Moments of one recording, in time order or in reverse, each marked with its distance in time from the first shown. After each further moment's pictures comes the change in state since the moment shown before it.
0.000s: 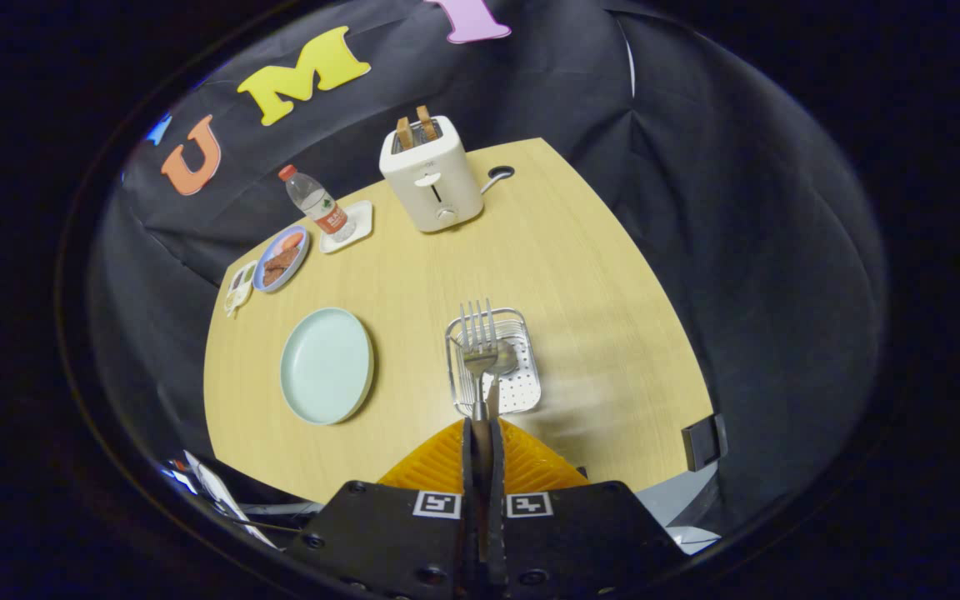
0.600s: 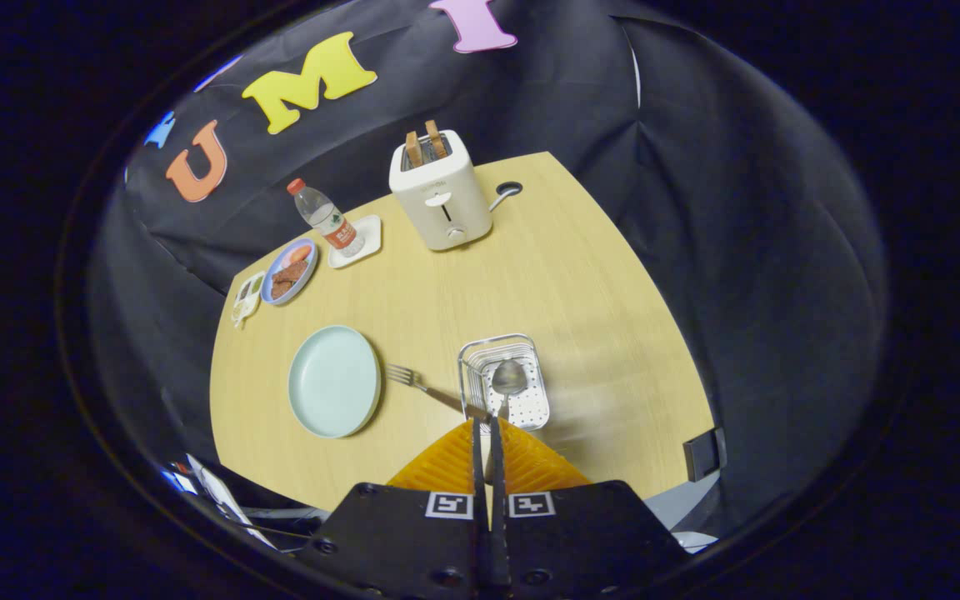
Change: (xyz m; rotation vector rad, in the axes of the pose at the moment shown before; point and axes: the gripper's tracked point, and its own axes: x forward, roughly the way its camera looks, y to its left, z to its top) arm -0.009 0.012 0.017 -0.010 -0.030 0.024
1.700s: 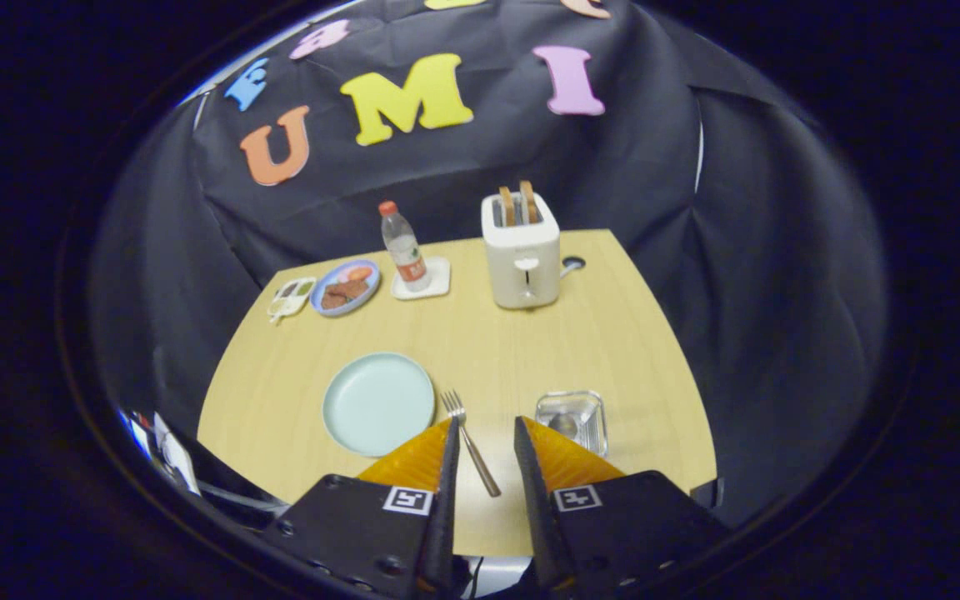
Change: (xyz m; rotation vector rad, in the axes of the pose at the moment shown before) arm -0.044 0.093 0.023 -0.269 -0.328 0.061
